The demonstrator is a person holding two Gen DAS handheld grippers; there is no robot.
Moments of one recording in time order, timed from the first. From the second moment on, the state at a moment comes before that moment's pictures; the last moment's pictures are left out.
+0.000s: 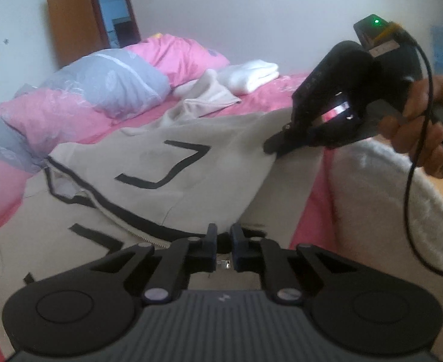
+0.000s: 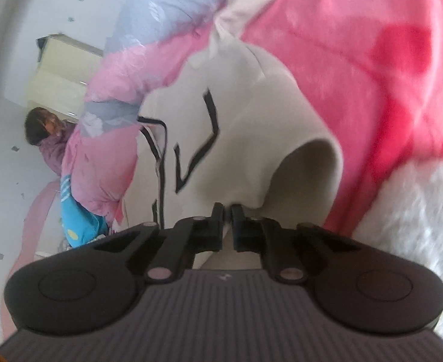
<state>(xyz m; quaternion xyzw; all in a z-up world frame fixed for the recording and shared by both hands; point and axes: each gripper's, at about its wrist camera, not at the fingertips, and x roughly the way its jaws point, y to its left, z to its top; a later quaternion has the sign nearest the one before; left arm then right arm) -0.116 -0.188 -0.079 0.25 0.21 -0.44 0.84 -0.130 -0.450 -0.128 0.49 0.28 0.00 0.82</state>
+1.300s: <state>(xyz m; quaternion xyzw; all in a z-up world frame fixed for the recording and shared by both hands) -0.053 -0.180 -0.063 0.08 0.30 -0.52 0.79 -0.173 -0.482 -0.044 0.20 0.29 -0.08 0.93</state>
